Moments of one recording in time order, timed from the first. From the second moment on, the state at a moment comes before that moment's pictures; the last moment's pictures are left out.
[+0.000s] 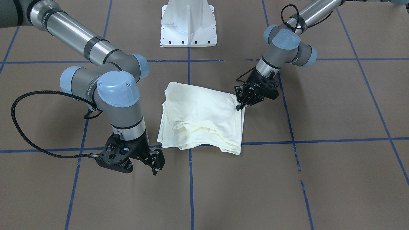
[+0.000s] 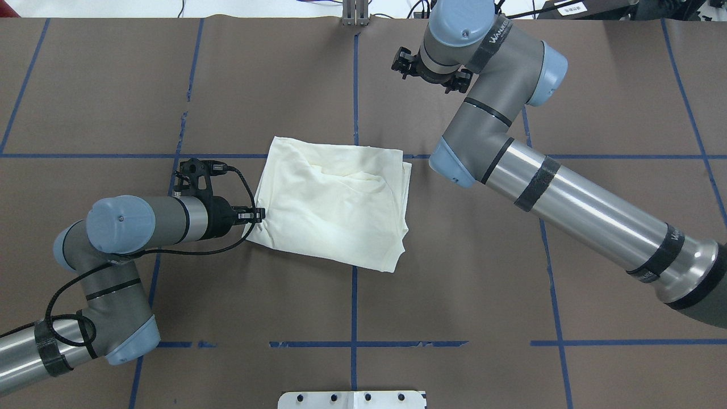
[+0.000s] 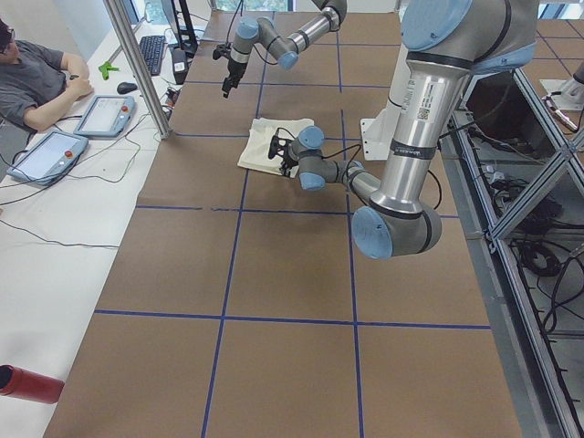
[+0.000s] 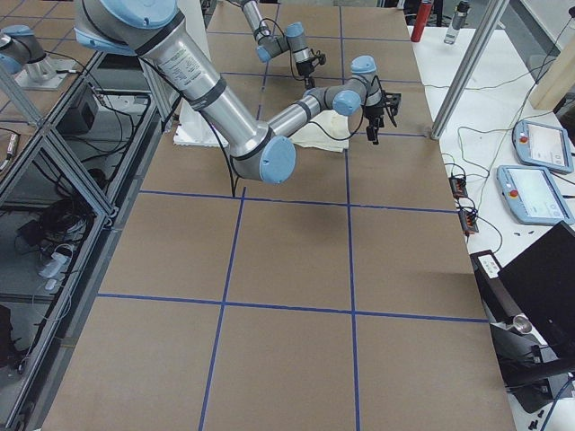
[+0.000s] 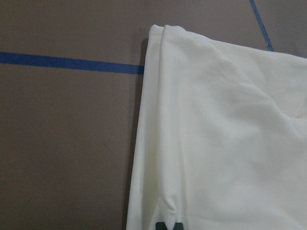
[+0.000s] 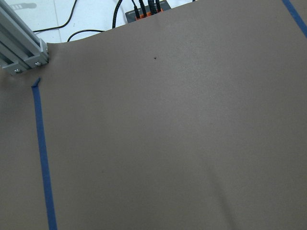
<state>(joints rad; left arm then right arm) -0.51 -1.88 -1.59 -2.50 -1.67 -1.25 0.80 -0.72 1.25 -1.28 1.77 1.35</state>
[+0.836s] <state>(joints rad) -0.53 -2.00 -1.66 -2.33 -1.74 -1.35 0.80 -0.76 1.30 -1.29 1.79 1.34</state>
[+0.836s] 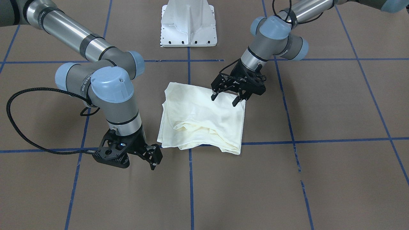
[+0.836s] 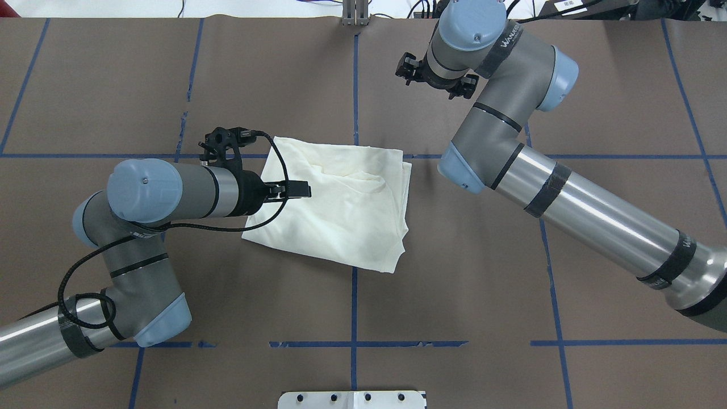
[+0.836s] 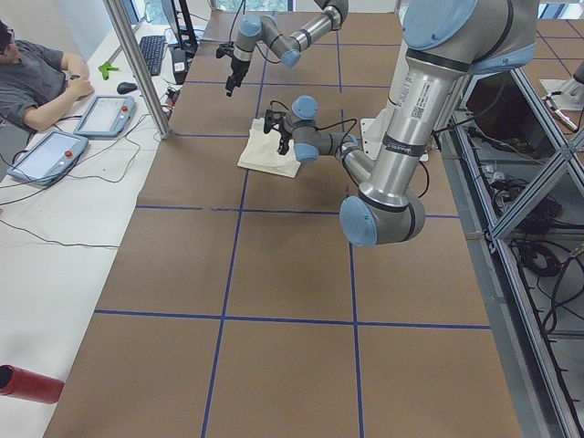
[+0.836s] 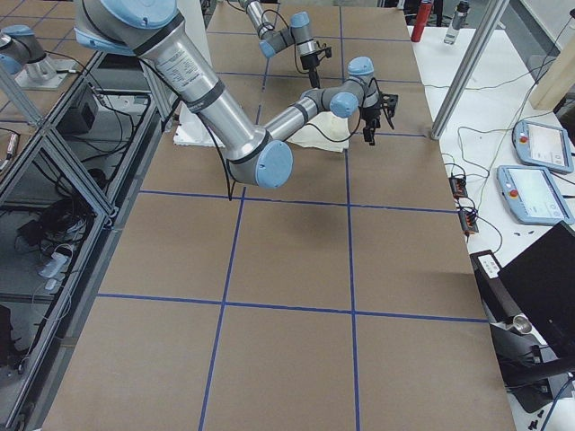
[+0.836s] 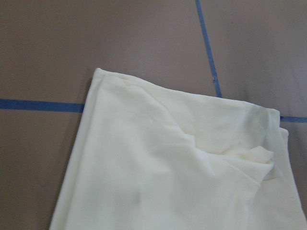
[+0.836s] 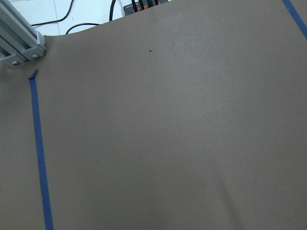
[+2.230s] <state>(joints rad) -0.52 -1.95 -1.72 -2.19 -1.73 -1.24 0.81 -0.78 1.32 -1.30 1.84 1.29</state>
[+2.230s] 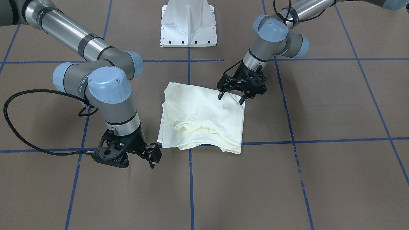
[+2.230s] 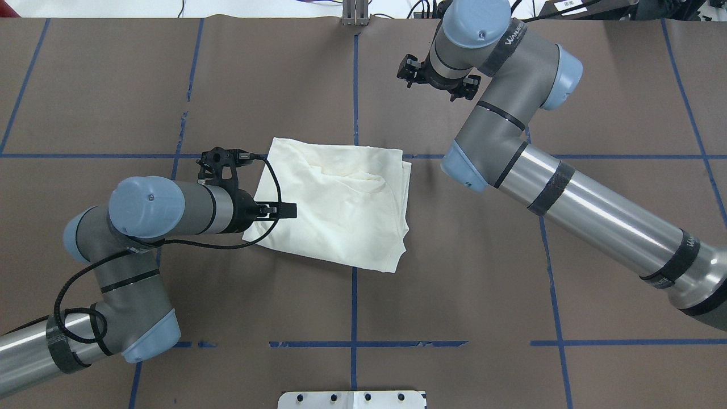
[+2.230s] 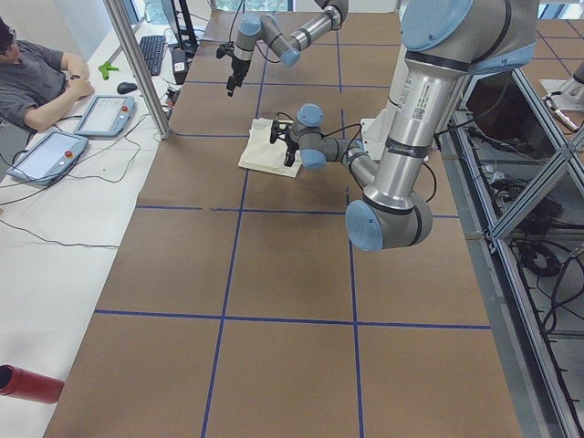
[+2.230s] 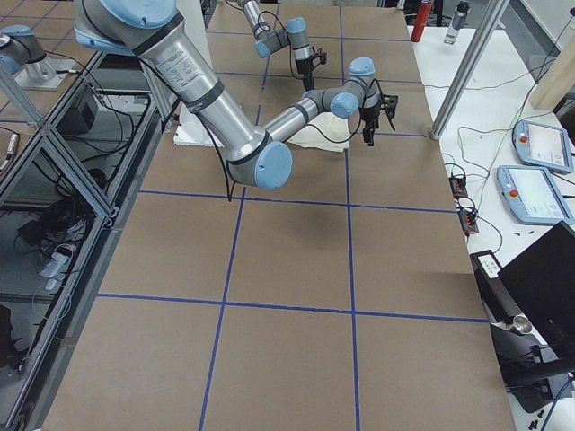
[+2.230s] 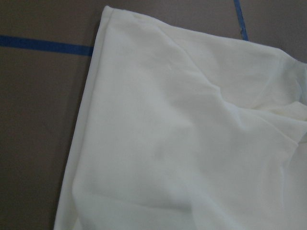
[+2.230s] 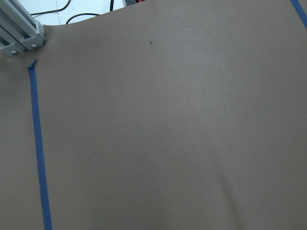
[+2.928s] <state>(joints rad) -0.73 -1.93 -2.11 -1.58 -1.78 -0.83 1.08 -1.08 1.66 -1.55 2.12 0.69</state>
